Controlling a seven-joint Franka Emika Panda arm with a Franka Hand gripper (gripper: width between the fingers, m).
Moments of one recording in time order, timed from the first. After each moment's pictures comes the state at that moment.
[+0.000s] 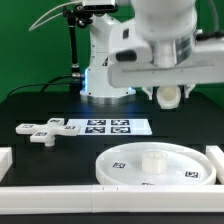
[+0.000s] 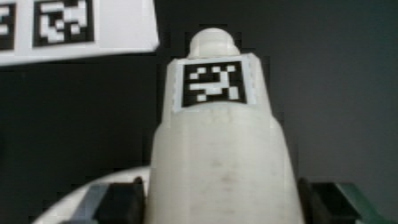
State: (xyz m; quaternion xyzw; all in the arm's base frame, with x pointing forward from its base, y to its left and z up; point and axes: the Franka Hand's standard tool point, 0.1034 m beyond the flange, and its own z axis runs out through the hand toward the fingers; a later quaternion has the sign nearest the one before) arm 0.520 0.084 0.109 -0.96 0.09 0.24 0.08
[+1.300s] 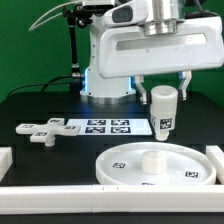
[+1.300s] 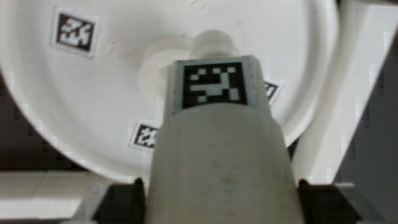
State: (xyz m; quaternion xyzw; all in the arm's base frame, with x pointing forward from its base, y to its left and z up) arm 0.573 0.052 0.121 -0.99 -0.04 -0.13 0.03
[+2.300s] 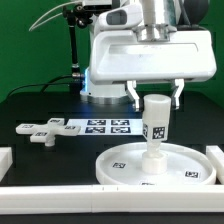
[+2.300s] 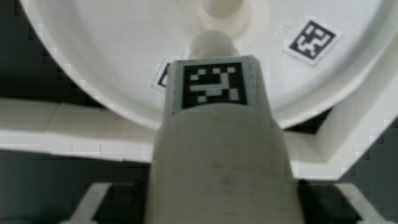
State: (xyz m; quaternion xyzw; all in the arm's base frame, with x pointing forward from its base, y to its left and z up) arm 0.585 0.042 0.110 -0.97 -0.06 -0.22 0.01
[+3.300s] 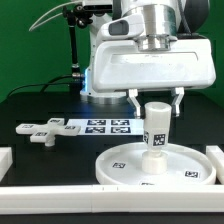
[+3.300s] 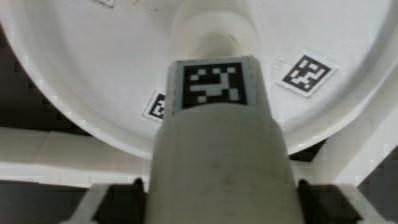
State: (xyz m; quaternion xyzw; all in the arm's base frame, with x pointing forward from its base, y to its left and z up) arm 0.578 0.046 0.096 -0.98 -0.07 -0.21 0.01
